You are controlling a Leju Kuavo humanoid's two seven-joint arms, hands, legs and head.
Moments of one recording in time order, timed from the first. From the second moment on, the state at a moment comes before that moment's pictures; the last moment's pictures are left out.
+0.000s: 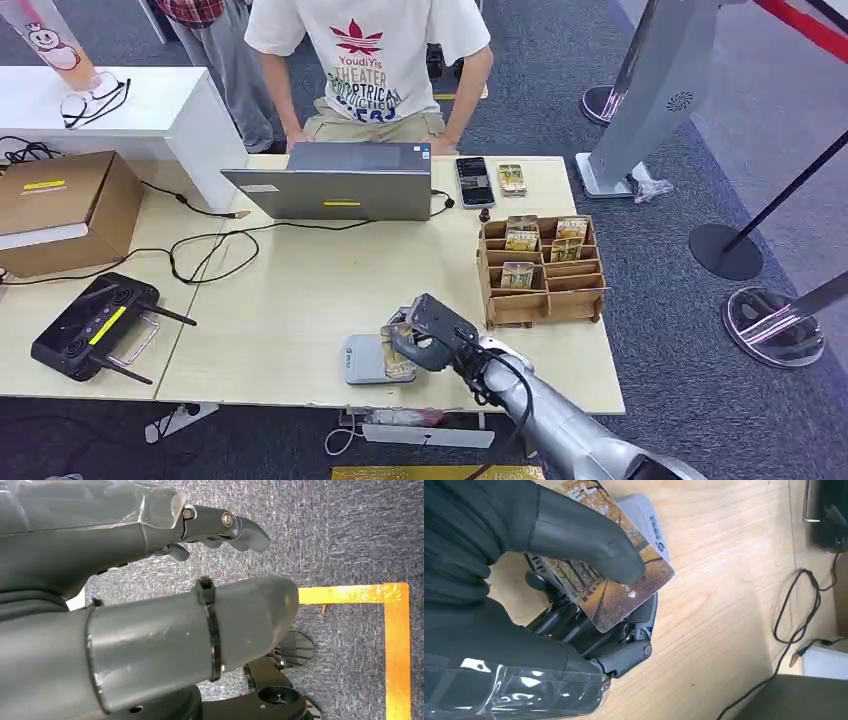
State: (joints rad) left arm -0.08 -0.09 0.28 -0.19 -0.38 0.20 -0.08; right arm -0.56 0.06 0.74 -0.57 -0.18 0.24 -0.39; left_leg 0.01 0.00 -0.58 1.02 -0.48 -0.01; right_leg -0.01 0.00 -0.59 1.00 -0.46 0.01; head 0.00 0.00
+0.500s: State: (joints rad) left arm -0.08 -0.09 0.28 -0.19 -0.37 0.20 -0.08; right arm -0.64 0.08 0.76 -0.51 -0.24 0.23 -0.39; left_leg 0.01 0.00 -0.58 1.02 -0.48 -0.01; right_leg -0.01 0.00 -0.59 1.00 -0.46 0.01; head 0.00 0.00
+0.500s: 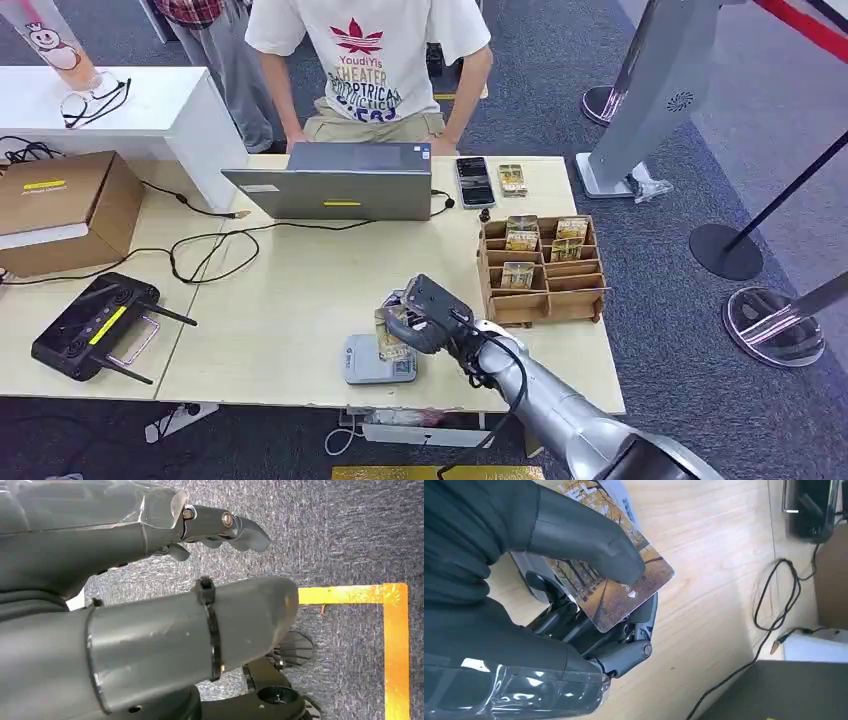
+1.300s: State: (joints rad) left arm -0.08 -0.09 0.28 -0.19 -0.36 0.21 -0.08; right arm -0.67 0.12 0.77 -0.42 -0.23 0.16 -0.34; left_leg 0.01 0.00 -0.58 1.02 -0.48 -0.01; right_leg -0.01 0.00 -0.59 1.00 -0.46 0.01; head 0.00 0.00
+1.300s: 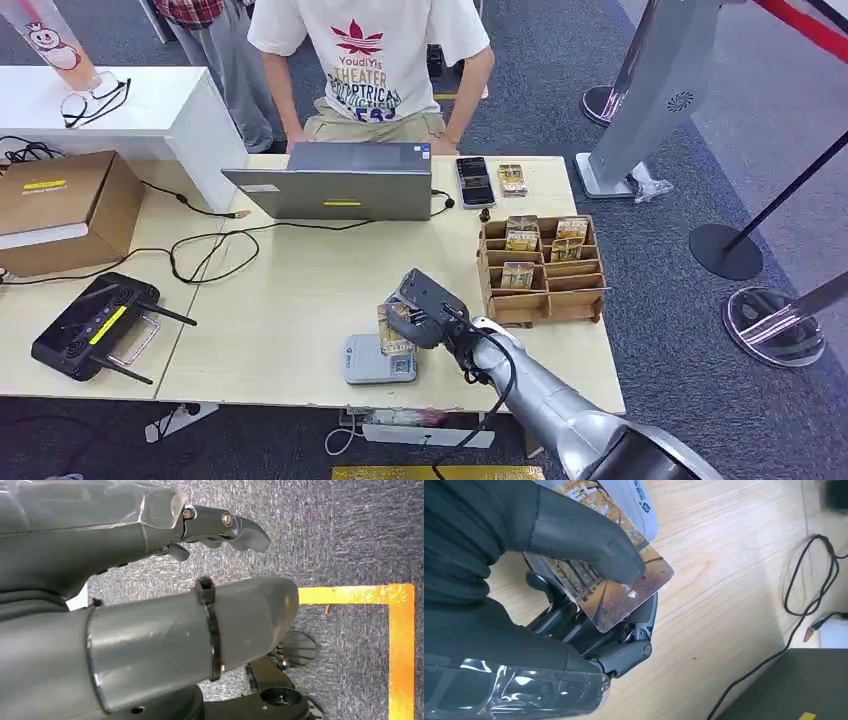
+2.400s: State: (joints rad) left arm -0.08 -0.09 0.27 -0.19 -0.38 0.21 -0.08; right arm -0.67 0.12 0.77 -0.36 -0.24 0.15 -0.31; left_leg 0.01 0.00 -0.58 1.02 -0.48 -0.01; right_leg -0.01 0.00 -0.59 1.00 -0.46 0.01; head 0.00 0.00
